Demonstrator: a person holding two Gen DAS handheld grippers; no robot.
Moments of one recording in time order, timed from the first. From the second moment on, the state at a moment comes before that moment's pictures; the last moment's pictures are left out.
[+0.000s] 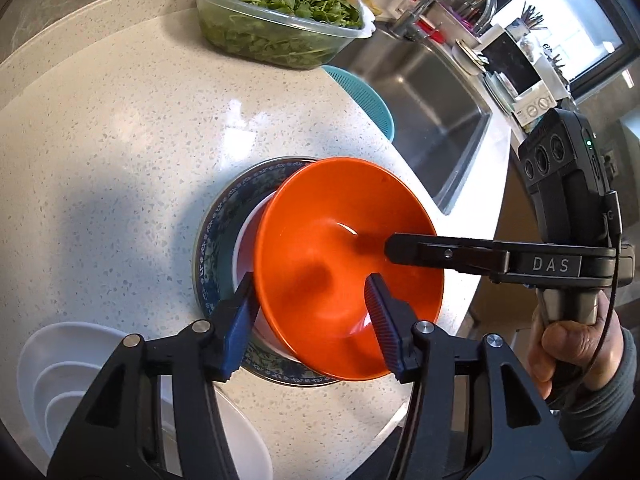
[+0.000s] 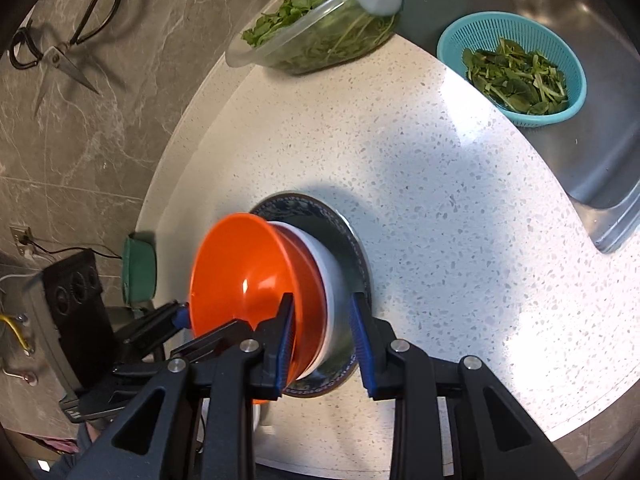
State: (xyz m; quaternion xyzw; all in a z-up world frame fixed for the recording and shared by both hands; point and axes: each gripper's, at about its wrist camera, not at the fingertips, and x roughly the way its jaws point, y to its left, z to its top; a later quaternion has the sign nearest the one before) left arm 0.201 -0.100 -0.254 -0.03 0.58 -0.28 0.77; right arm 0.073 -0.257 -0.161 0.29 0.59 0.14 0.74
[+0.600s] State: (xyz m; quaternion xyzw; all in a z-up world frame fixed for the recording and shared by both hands) left arm 0.195 -0.104 -0.248 0.00 0.56 -0.30 0.77; right arm 0.078 -0.236 -0.153 0.19 0.61 0.11 0.76
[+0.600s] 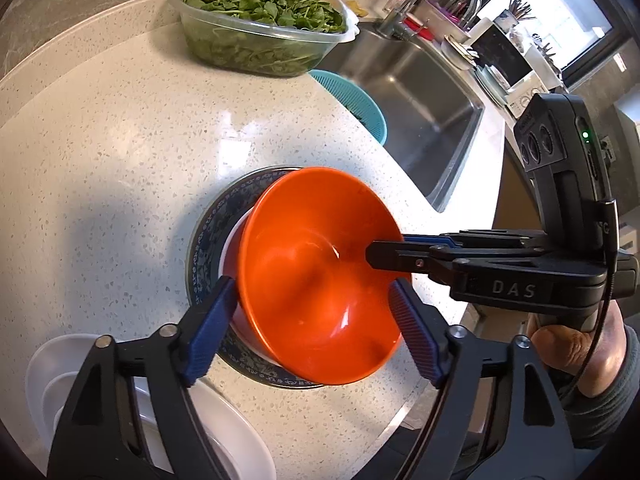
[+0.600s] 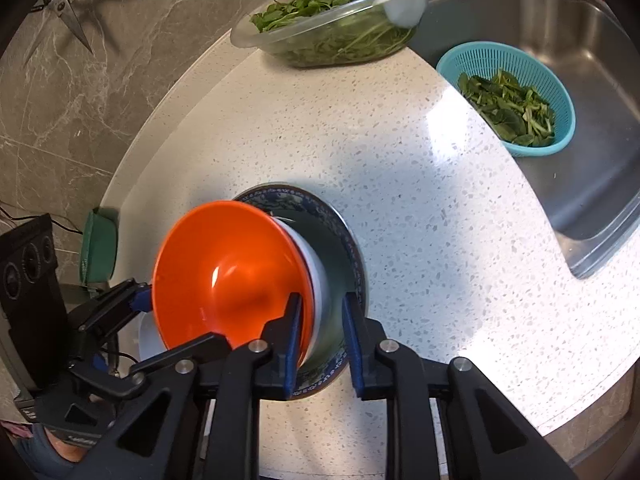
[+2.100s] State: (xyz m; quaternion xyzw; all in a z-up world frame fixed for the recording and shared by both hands) left arm 0.055 -0.083 -0.235 -0.23 0.49 0.08 0.84; right arm 0.178 -0.270 -0.116 0.01 0.59 0.41 0.69
